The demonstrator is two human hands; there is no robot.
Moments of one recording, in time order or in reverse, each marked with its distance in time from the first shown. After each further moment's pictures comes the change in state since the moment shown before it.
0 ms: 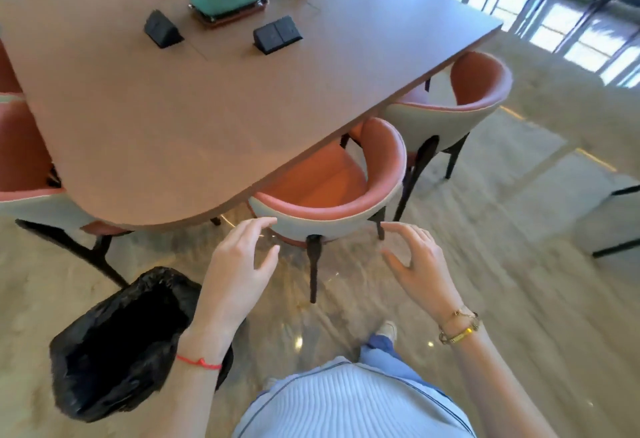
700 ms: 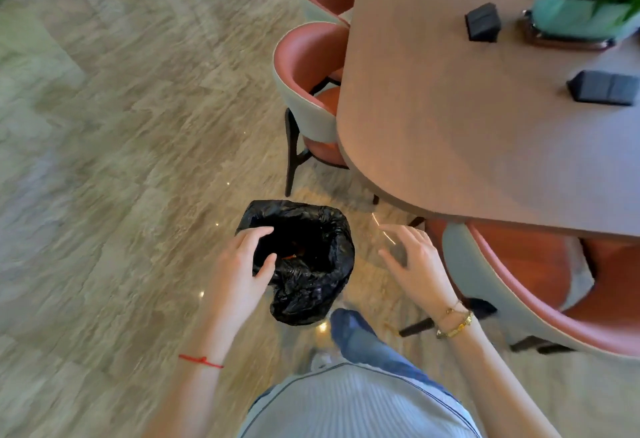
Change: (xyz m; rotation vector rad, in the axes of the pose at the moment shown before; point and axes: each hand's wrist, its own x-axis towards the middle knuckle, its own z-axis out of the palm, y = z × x) left_hand -0.200 -0.198 -0.143 0.131 0.396 -0.809; right_hand 0.050 -0.253 0.249 0.008 -0.584 -0.624
